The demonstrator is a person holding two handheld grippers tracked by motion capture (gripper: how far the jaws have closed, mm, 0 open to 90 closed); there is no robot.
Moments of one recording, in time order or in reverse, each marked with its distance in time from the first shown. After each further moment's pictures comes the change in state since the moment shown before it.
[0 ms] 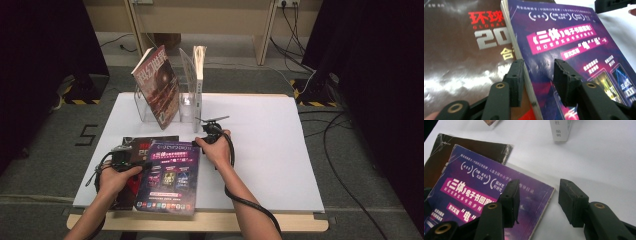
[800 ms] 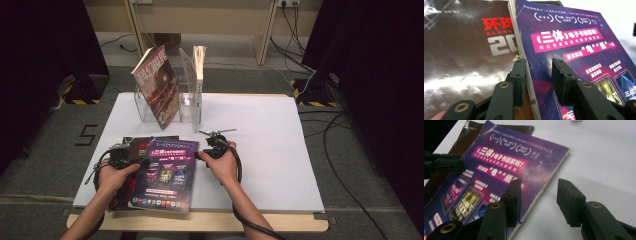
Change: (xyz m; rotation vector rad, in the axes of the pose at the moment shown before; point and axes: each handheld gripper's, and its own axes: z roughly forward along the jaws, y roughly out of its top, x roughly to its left) left arm 0.010 0.002 0.002 -0.012 0.012 -0.028; right arm 0.016 -0.045 -0.040 -0.046 0.049 -0.058
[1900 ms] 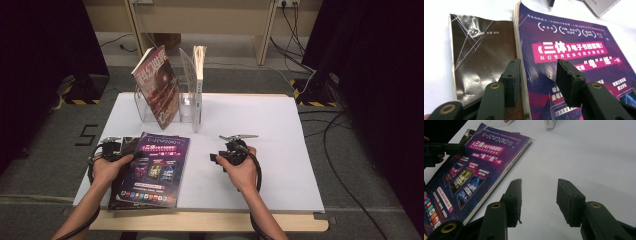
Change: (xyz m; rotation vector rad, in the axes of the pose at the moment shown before) left arm 0.034 0.017 0.003 -0.061 0.040 -0.050; right arm -0.021 -0.025 -0.054 -0.087 -0.026 0.003
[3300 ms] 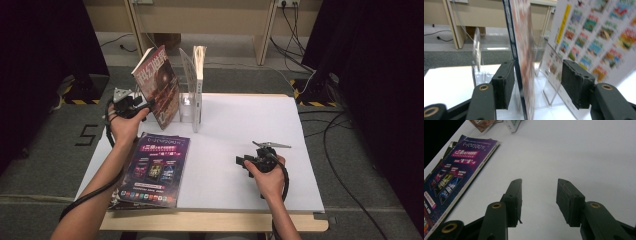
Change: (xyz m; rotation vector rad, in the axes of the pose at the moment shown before) left arm -0.073 0.119 0.002 -0.410 0.078 0.152; right arm -0.058 -0.033 -0.049 -0.093 -0.047 0.102
